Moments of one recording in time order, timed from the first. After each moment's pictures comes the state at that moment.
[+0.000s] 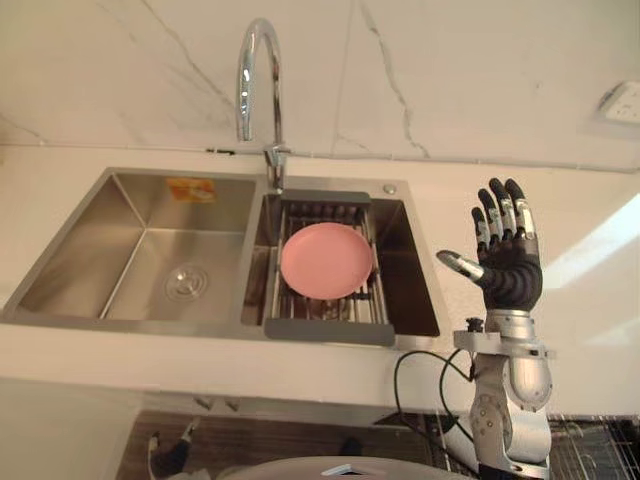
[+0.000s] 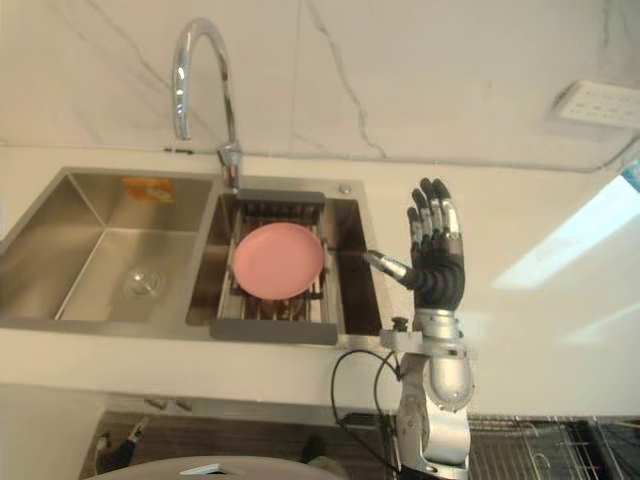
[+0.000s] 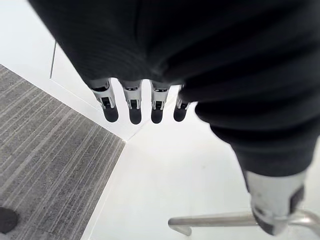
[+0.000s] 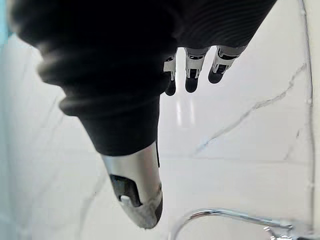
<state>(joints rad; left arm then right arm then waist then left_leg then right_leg) 0.26 -0.08 0.37 0.88 0.12 -0.24 0.36 0.17 -0.08 -0.20 -0.50 0.19 -0.21 0.10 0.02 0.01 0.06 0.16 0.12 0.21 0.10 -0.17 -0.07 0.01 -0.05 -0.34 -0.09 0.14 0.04</state>
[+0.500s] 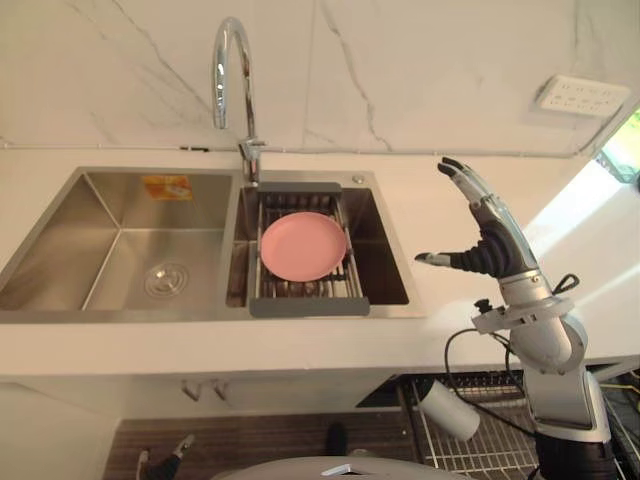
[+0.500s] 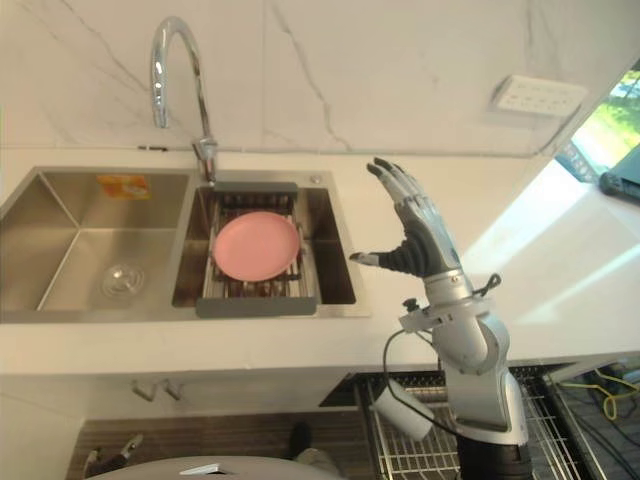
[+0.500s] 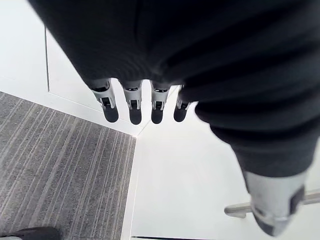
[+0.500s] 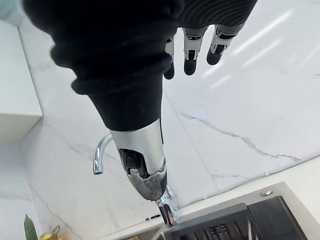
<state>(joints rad) 0.25 0.04 0.30 1.00 0.14 -0.20 0.35 -0.01 -0.47 -0.20 -0.45 -0.44 -0.22 0.19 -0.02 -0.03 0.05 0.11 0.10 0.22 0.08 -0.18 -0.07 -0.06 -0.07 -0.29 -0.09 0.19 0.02</state>
